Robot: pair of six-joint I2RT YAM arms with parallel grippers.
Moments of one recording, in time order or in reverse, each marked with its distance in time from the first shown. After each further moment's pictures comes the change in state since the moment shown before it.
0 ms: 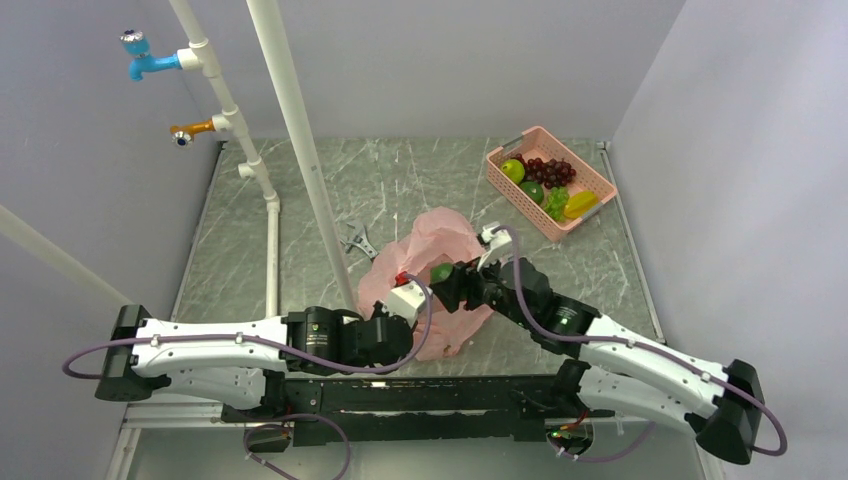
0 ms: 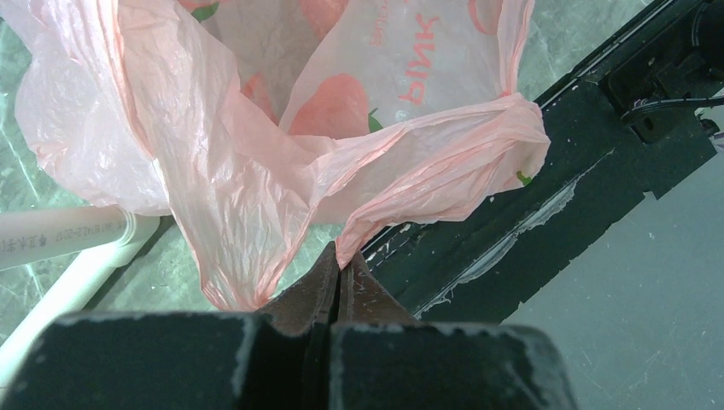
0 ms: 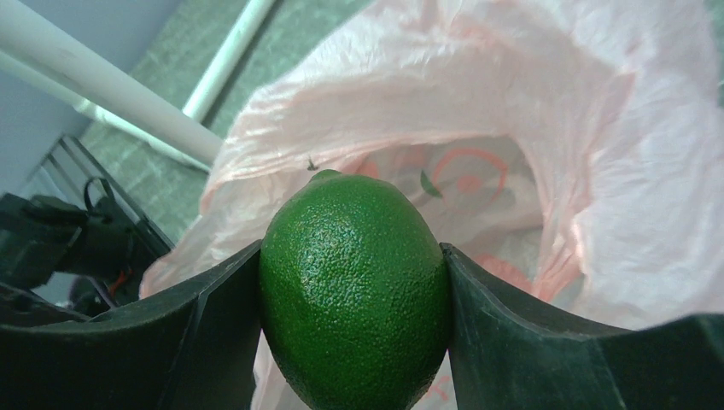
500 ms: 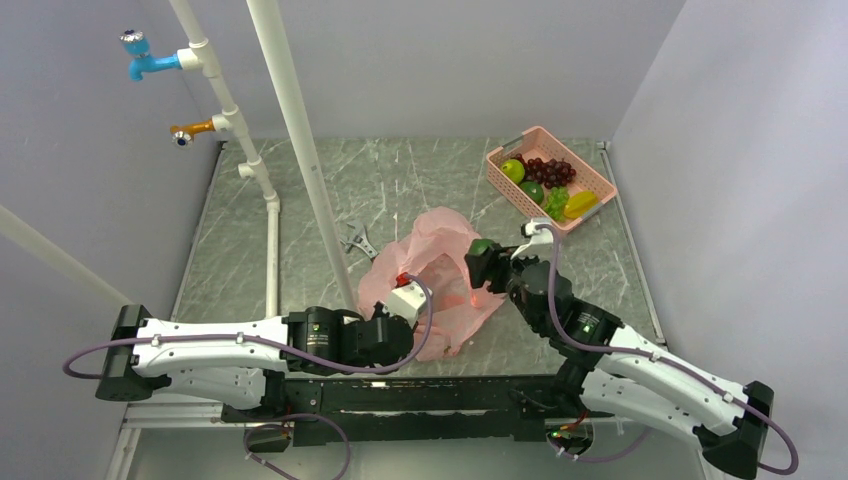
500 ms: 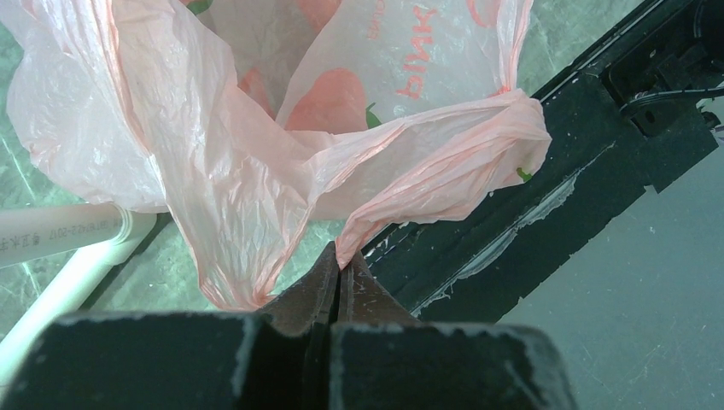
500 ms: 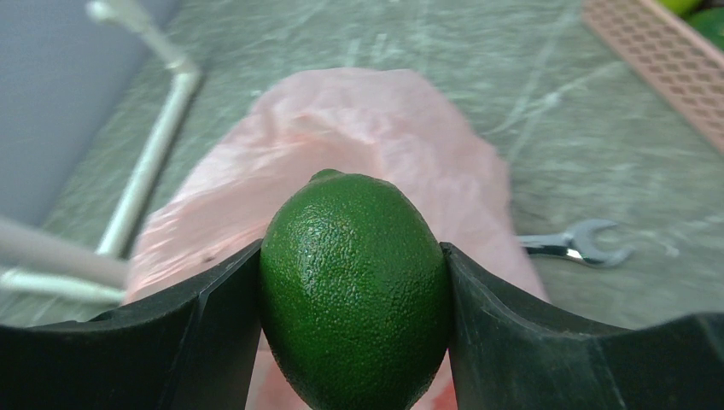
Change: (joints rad) left arm 0.000 0.008 0.002 -0.002 0.013 0.000; right arm -0.023 -0.161 0.019 -0.099 0.431 0.020
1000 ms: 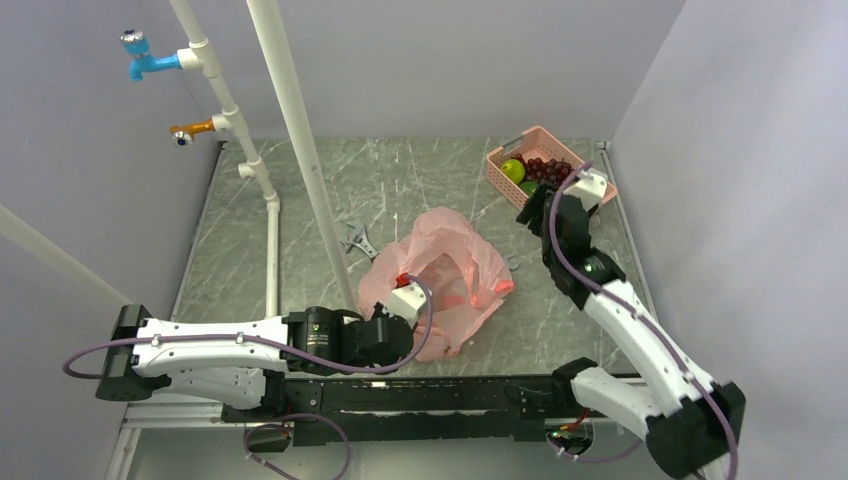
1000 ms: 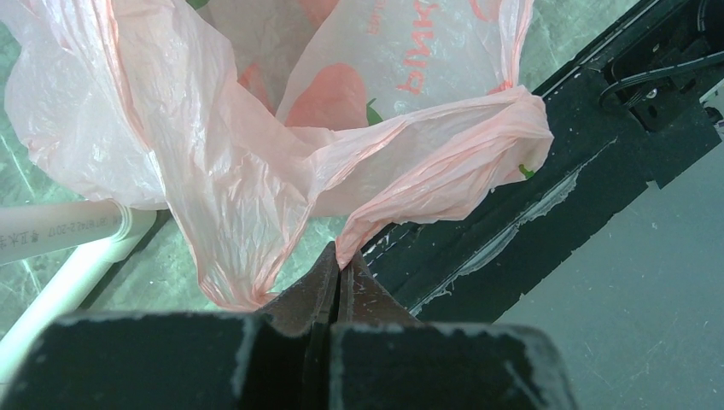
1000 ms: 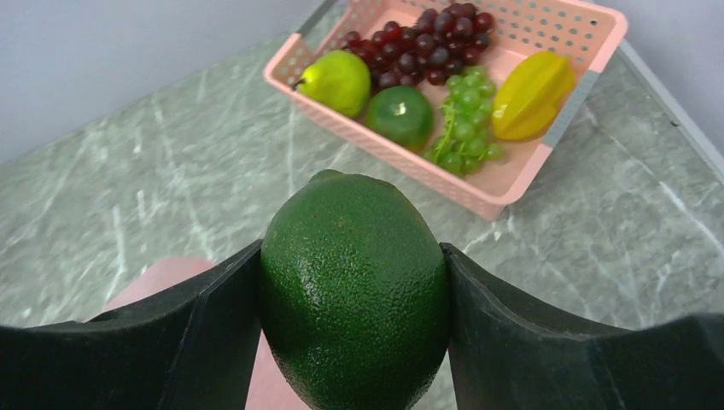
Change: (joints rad) left arm 0.000 0.000 0.000 -0.006 0.006 0.000; right arm -0.504 0.224 0.203 -0.058 0.013 0.006
